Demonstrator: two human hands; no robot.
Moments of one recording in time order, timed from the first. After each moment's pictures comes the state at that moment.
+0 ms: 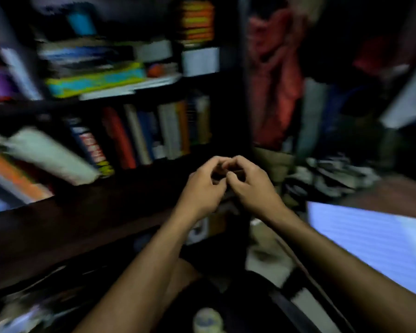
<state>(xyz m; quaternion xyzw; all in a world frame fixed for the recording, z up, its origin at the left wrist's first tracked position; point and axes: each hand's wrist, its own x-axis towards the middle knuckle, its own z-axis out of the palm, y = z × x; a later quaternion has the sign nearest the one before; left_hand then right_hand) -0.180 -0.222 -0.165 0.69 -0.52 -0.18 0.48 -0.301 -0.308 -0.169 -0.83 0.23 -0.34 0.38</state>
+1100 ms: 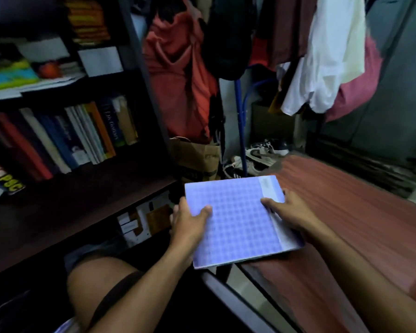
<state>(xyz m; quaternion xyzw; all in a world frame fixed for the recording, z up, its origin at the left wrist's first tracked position) -0.343 -0.253 -0.248 0.74 -0.34 -0.31 0.48 -0.567 -0.365 -0.238 -0.63 0.62 -0.25 0.40</state>
